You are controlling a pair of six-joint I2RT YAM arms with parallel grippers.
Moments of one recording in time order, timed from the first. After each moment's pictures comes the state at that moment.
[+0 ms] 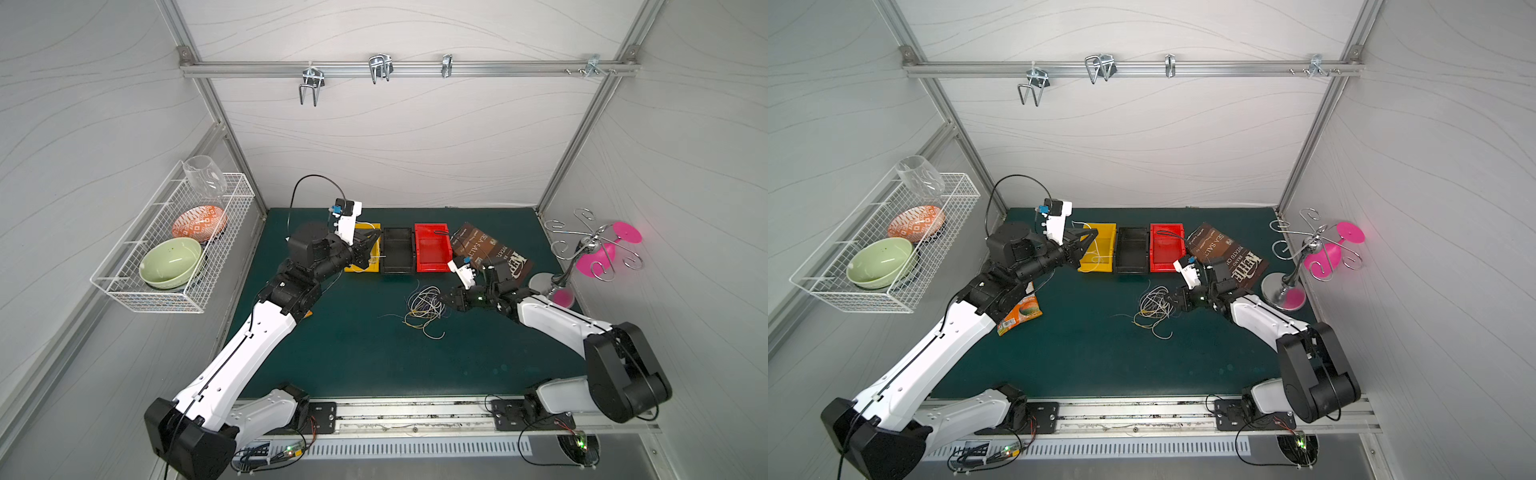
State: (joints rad) left arm -0.44 1.10 1.10 -0.20 0.32 -0.24; right arm 0.41 1.36 0.70 -0.10 -0.68 0.14
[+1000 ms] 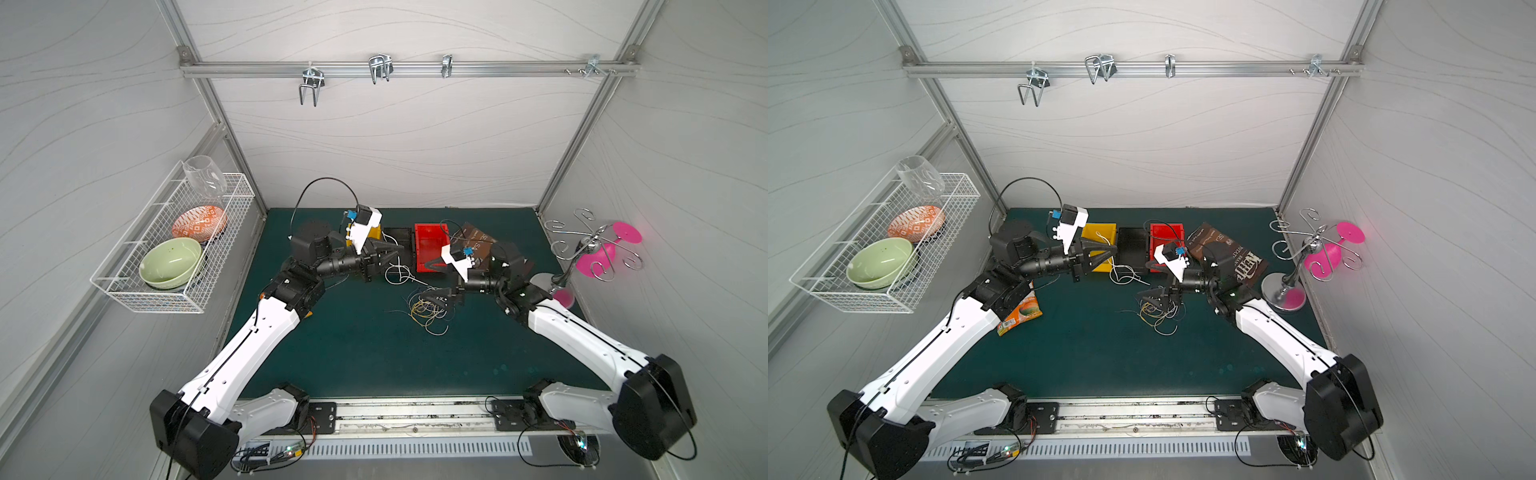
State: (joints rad) left arm -0.44 1.14 1.11 -0.11 0.82 -0.24; right arm 0.55 1.23 0.81 0.17 -0.93 -0.12
